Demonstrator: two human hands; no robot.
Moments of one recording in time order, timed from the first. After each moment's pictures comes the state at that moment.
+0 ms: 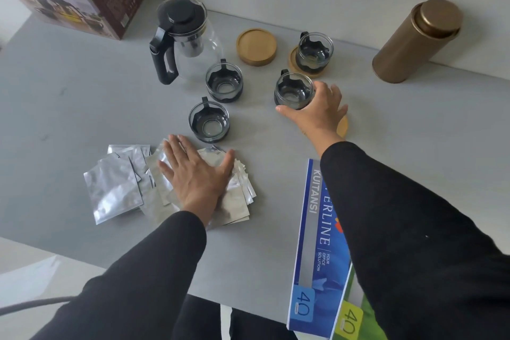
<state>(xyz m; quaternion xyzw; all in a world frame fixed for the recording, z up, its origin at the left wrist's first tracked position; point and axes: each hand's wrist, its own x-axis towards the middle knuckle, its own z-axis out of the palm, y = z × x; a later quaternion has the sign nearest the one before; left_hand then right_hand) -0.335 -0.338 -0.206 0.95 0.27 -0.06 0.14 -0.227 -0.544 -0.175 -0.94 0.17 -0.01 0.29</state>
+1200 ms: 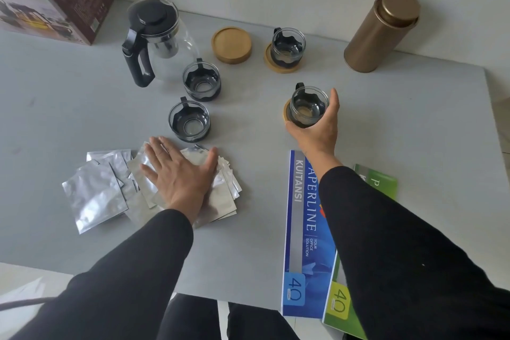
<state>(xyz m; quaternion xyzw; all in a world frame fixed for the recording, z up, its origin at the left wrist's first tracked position) -0.335 -0.335 -0.204 0.95 0.26 -0.07 0.15 -0.285 -0.573 -0.192 -0.84 0.23 -0.11 0.48</state>
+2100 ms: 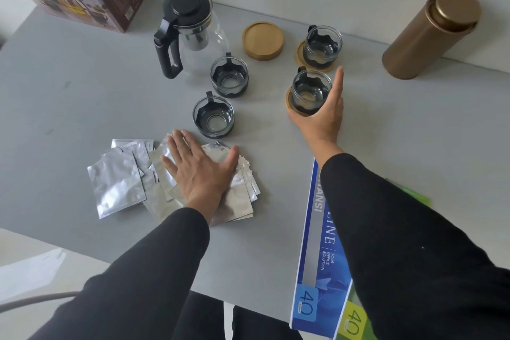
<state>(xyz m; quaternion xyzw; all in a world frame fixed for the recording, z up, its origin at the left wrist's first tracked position) -0.335 -0.338 -0.209 0.95 0.27 -0.06 0.14 -0.245 -0.538 -0.199 -0.87 0.14 -0.15 0.45</state>
